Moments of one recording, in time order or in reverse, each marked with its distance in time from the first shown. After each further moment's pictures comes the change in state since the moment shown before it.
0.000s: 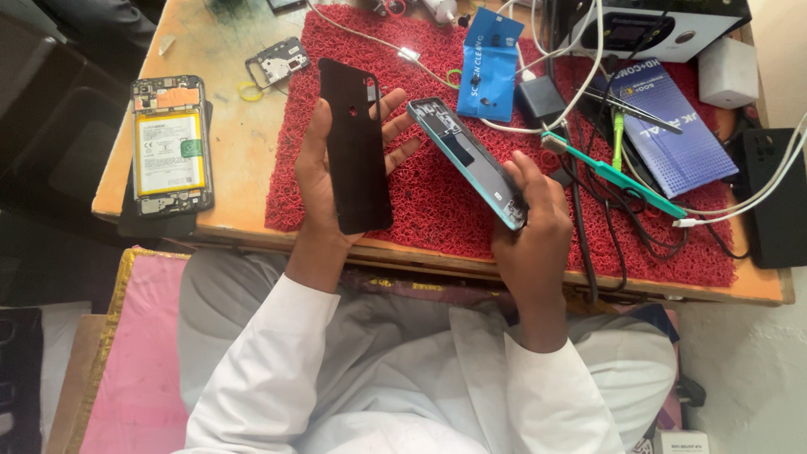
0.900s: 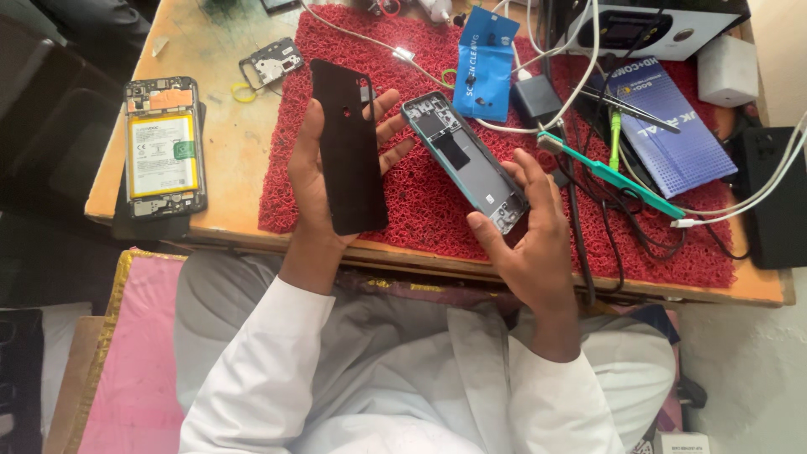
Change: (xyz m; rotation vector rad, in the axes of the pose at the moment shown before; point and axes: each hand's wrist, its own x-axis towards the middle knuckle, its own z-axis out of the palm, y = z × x) left_hand 0.000 -0.001 0.000 -0.015 0.021 -0.008; right_hand 0.000 0.003 -0.015 0.274 -0.184 0.149
